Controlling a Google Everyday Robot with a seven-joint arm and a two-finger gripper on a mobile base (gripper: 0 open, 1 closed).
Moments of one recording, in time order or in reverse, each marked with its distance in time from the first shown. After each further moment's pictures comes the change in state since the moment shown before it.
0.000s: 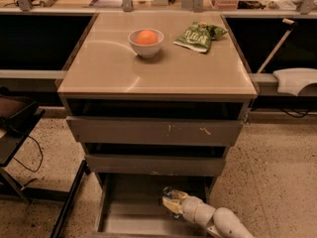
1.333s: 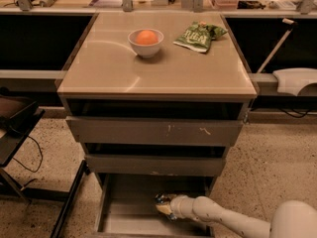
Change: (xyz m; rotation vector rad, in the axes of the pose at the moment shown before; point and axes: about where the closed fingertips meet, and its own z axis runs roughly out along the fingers) arm 0.089 -0.025 0.074 -0.008 0.338 -0.131
